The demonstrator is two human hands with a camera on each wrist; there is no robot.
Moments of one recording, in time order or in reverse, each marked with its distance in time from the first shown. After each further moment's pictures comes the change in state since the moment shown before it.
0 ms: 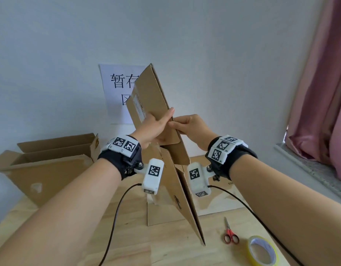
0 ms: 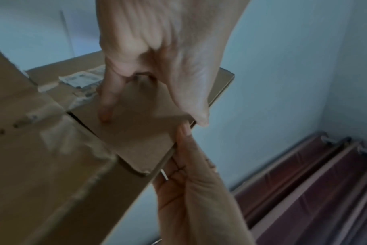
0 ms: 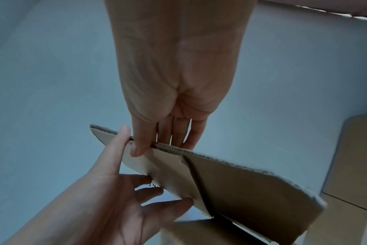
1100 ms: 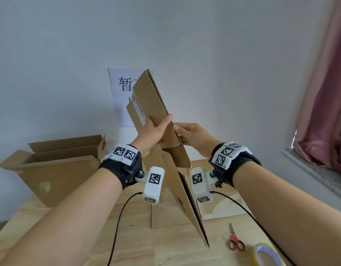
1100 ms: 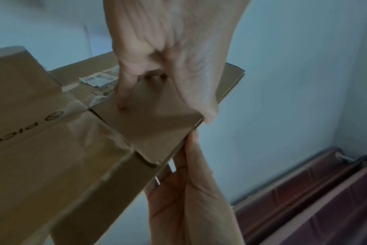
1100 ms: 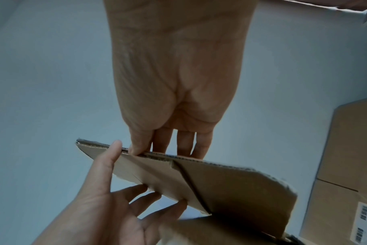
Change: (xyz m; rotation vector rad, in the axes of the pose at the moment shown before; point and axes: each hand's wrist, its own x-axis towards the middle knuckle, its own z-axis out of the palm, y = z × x) left_hand -0.009 -0.013 -0.009 -0.068 0.073 0.052; right_hand -0.004 0.004 0.010 0.226 -0.178 0.016
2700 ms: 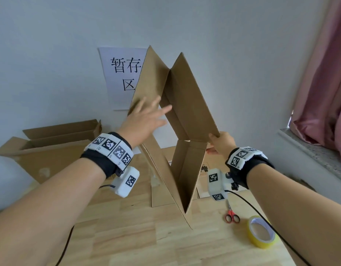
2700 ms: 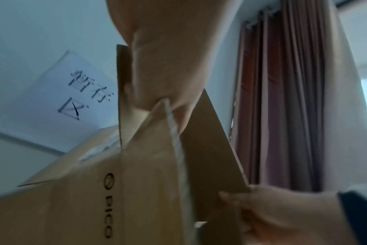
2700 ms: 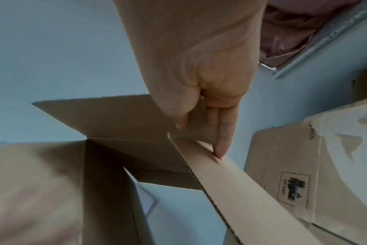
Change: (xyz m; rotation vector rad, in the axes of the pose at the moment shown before) left_hand -0.027 -0.011 -0.022 1.627 -0.176 0.787; right_hand -0.060 0.064 -0.031 -0.118 0.533 0.545
